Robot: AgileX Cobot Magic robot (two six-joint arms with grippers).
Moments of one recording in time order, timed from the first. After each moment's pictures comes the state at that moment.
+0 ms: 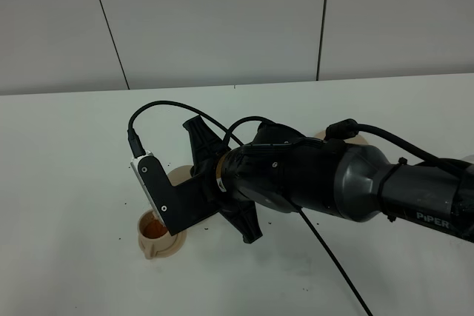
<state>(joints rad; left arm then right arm) 0.00 0.15 -0.51 -0.11 1.05 0.15 0.88 2.00 -1.46 -0.32 0.39 -1.10</state>
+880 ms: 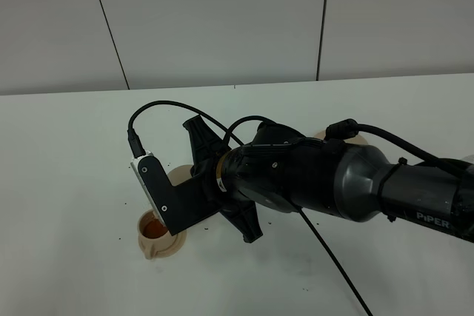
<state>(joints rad) 0.00 0.15 -0.51 -0.11 1.05 0.15 0.88 2.00 -1.46 -0.33 0.39 -1.10</state>
